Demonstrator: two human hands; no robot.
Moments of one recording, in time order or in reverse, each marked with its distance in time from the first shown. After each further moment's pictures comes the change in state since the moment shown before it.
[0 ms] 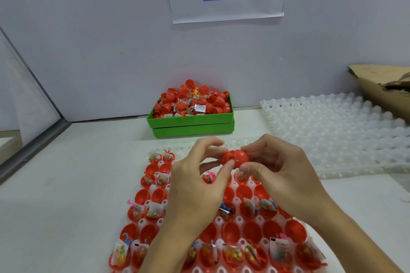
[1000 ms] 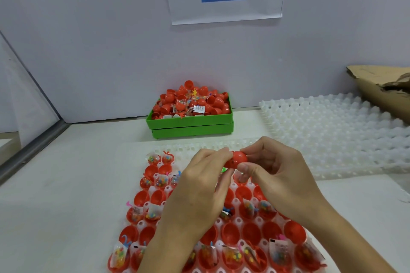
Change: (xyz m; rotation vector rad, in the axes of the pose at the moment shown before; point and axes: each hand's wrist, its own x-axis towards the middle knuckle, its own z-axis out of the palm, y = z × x) left_hand -0.001 -0.003 -0.002 0.402 -0.126 0.333; right_hand -0.002 -0.002 0.003 -0.048 0.021 0.023
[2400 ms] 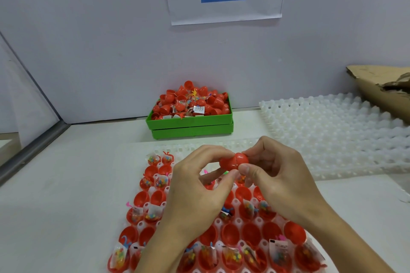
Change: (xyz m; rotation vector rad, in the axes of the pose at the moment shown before) left_hand 0.004 0.005 -0.004 -0.600 0.022 -0.323; right_hand -0.001 -0.005 0.001 -0.007 0.003 0.011
